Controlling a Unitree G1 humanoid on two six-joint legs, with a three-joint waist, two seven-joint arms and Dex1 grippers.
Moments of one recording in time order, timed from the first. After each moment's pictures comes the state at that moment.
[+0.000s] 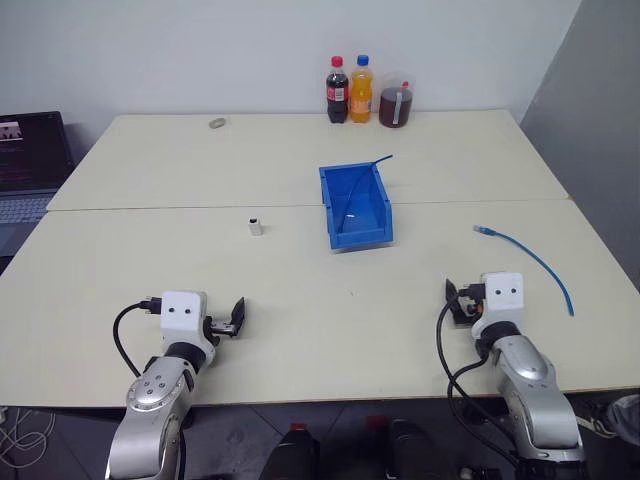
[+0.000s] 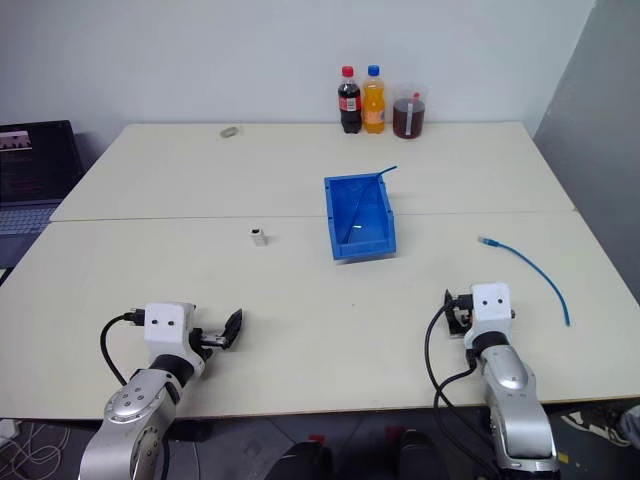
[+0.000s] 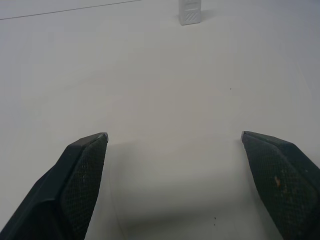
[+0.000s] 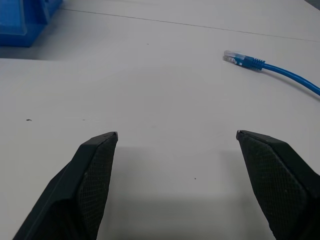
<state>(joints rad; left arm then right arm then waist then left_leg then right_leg) 0.14 0.31 0.21 -0.31 -0.19 0.39 -0.21 0.03 -0.19 -0.08 -0.33 0.02 0.41 0.09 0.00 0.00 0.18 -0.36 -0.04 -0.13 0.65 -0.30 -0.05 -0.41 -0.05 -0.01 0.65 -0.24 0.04</state>
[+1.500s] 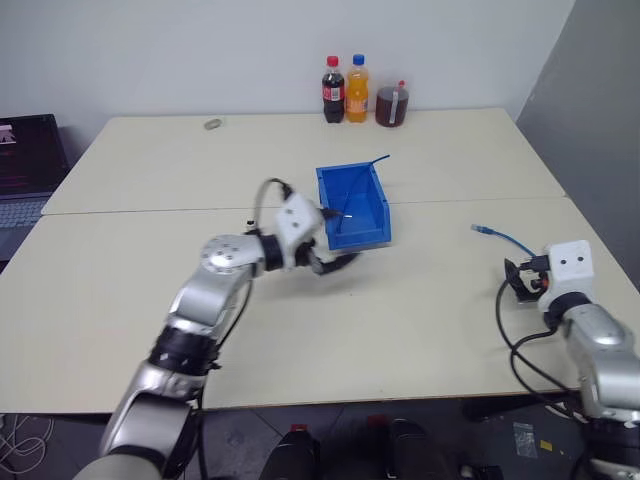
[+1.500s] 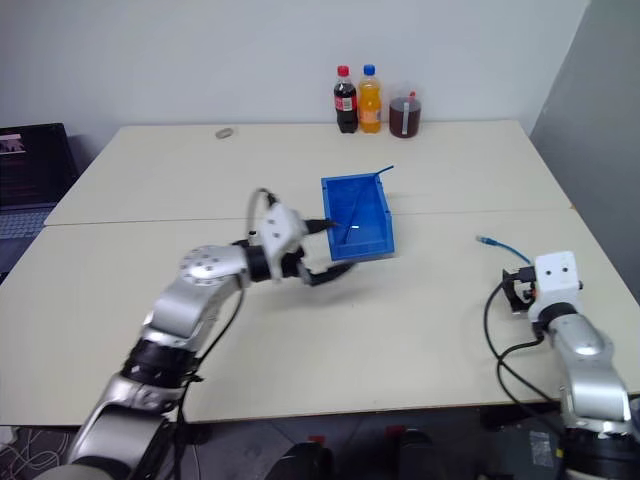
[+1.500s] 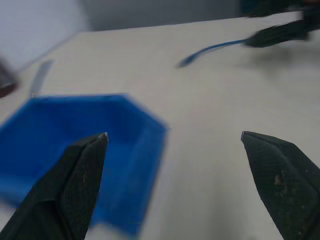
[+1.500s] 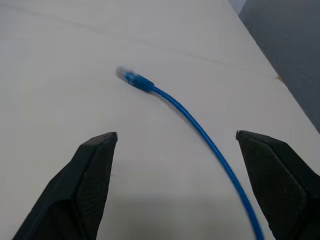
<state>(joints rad) -0.66 0.40 -0.25 0.14 -0.21 0.19 -0.93 -0.18 -0.58 -0.29 -0.03 0.12 0.44 0.35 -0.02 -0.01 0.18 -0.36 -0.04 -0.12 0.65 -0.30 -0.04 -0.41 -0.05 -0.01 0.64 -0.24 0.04</state>
